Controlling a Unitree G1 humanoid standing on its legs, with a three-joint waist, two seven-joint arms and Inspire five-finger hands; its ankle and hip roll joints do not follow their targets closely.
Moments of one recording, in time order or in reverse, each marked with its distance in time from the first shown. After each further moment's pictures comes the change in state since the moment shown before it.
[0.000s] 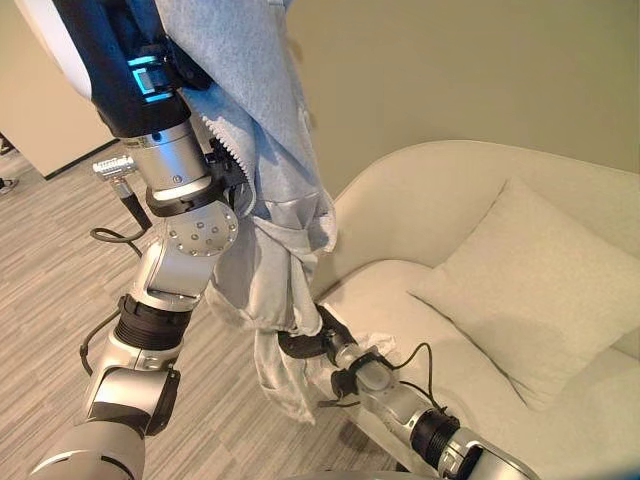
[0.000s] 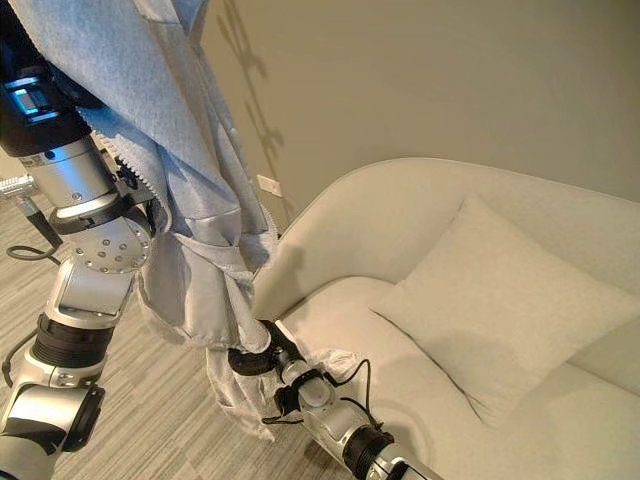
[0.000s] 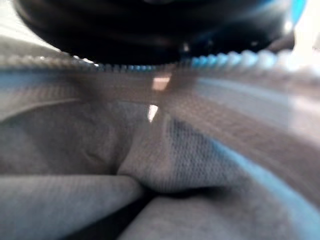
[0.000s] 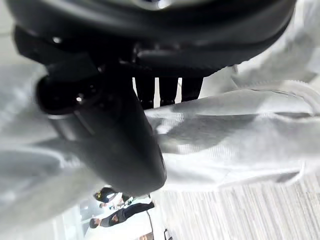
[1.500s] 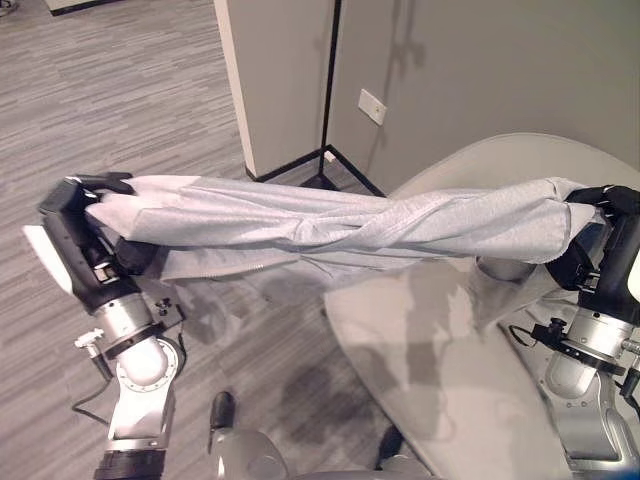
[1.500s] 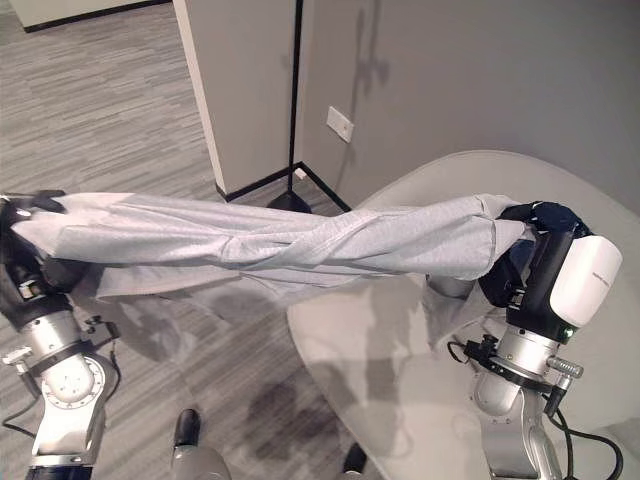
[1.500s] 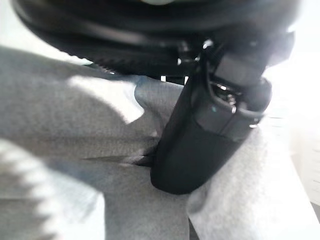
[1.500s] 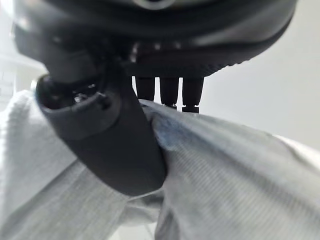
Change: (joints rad) left arm 0.753 -0.145 0.259 0.051 -0.317 -0.095 -0.207; right arm 0.505 -0.305 -0.989 -0.886 -0.916 0.085 -0.608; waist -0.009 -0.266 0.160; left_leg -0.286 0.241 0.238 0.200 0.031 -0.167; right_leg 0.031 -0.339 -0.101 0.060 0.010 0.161
